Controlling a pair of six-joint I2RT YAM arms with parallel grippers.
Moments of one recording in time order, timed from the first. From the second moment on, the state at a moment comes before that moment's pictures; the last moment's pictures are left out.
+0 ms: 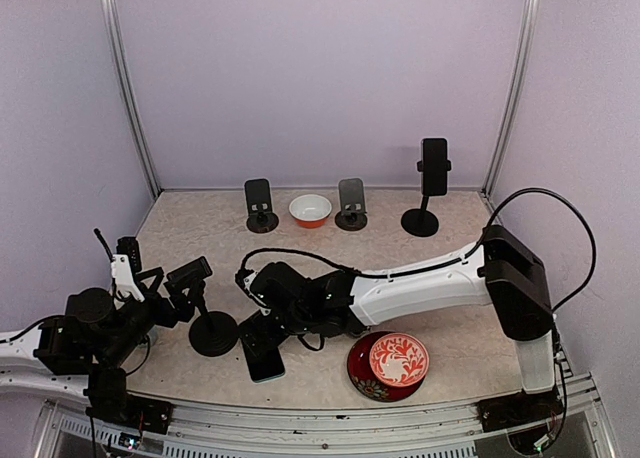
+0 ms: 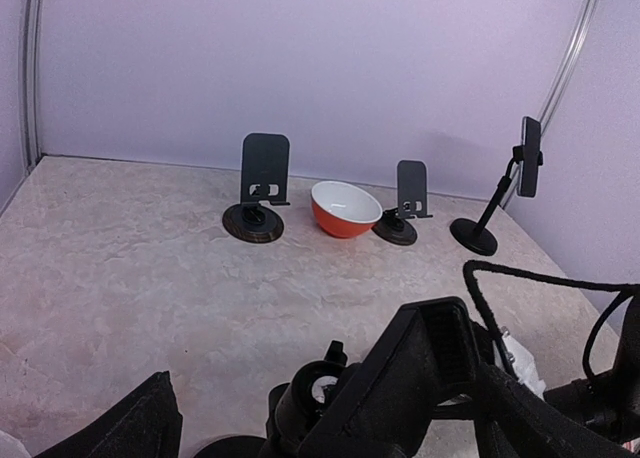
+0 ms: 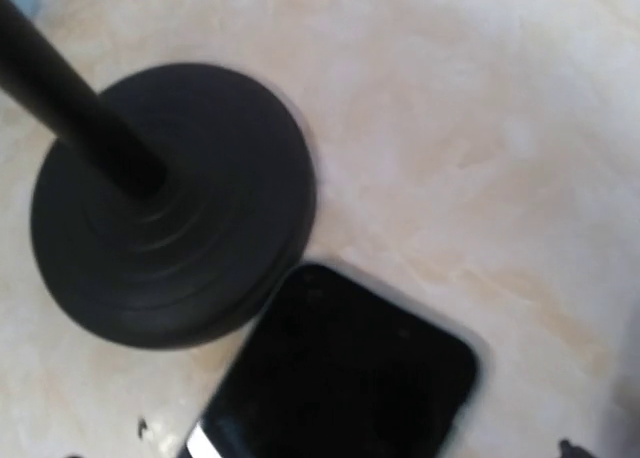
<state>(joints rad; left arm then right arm) -1.25 0.39 0.33 -0.12 -0.92 -0.44 1.26 2.09 1.50 -0.16 0.16 0.34</state>
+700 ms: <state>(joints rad) -1.25 0.38 0.38 -0.15 -0.92 -0.47 1.30 2.29 1.68 -0.29 0.32 0.53</state>
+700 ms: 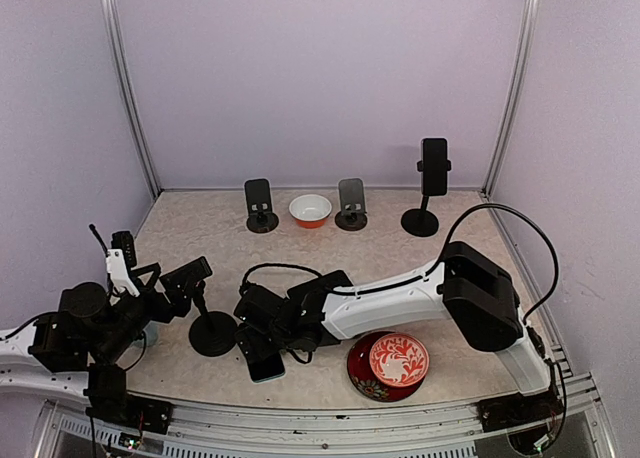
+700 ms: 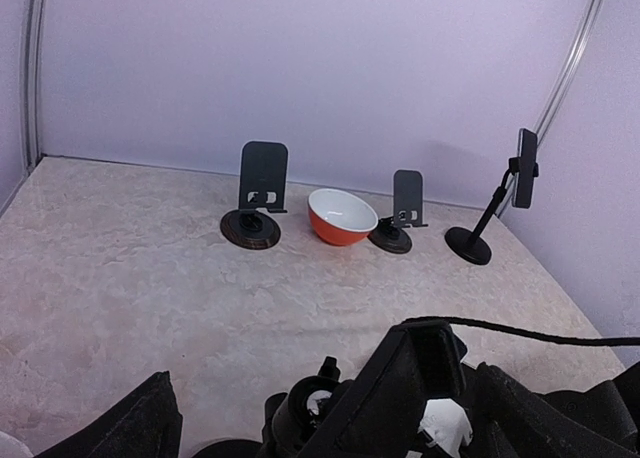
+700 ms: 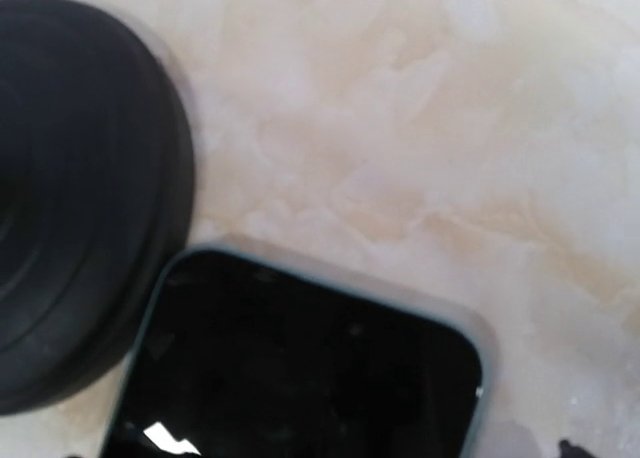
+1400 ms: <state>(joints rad) -1.25 0.38 0.40 -0.16 -0.92 -0.47 1.33 2.41 1.90 -0.43 0.41 0.68</state>
